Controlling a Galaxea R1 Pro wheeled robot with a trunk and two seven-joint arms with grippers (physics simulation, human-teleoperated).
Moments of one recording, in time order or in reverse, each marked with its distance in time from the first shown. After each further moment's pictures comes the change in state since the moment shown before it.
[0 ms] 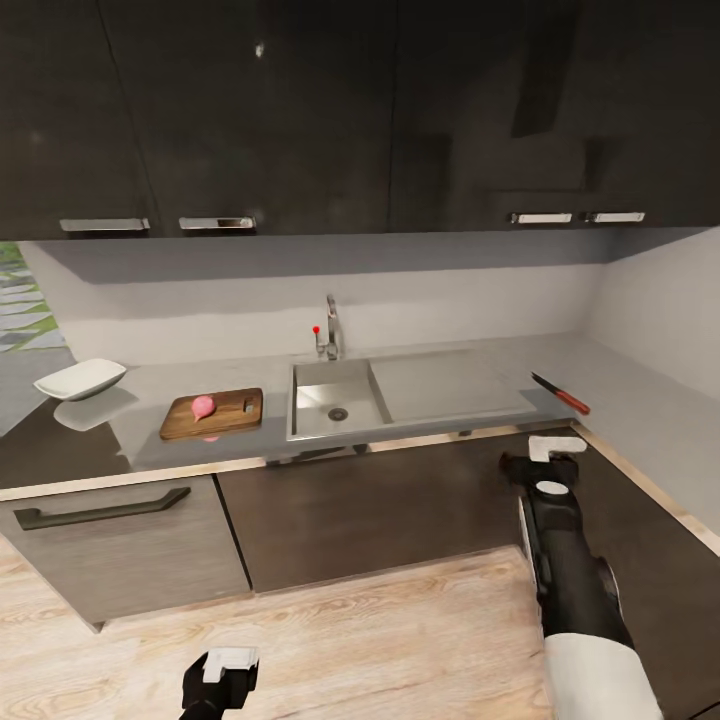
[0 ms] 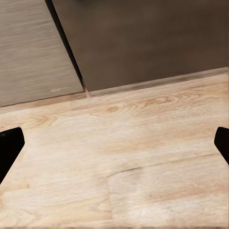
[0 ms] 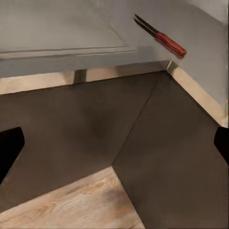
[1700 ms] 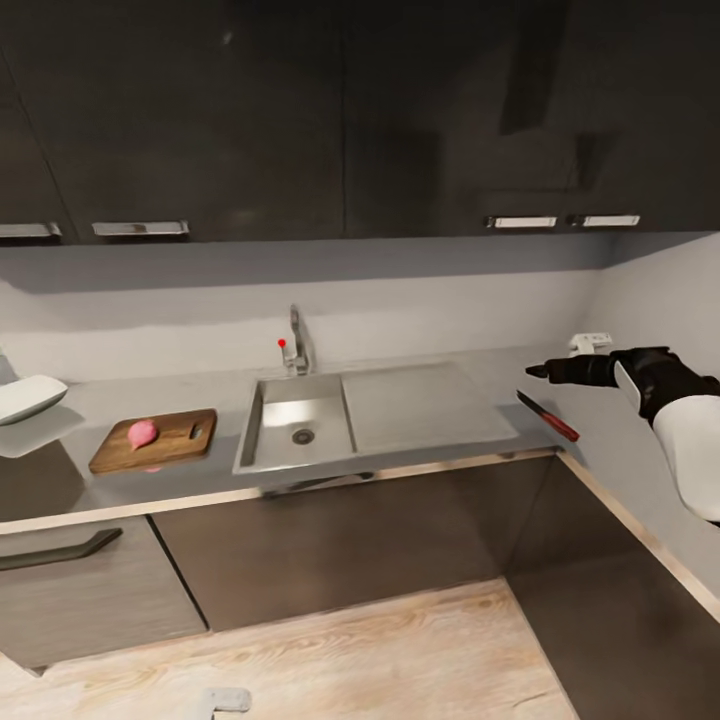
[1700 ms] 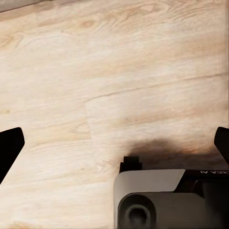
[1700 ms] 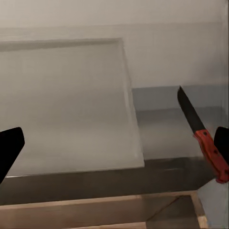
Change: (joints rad) left arm 0.000 0.010 0.006 0.000 0.000 0.491 0.002; right arm -0.859 -0.476 0.015 1.099 -0.026 -0.166 0.620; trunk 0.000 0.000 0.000
